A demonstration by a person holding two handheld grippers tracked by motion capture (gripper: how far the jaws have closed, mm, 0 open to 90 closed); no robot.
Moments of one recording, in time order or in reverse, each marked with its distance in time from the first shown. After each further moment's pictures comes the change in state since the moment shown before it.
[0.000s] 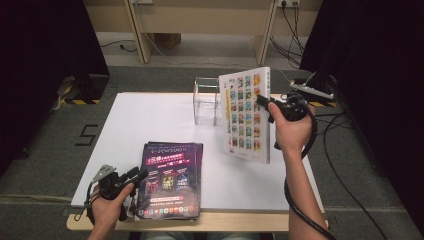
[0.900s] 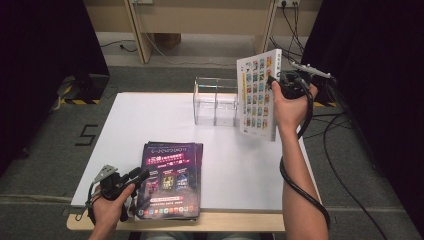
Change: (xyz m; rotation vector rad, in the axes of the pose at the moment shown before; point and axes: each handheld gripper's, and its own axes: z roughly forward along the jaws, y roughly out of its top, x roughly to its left) left arm -0.002 -0.001 0.002 0.002 -0.017 0.001; right arm -0.009 0.033 0.036 -0.060 -0.253 -0.067
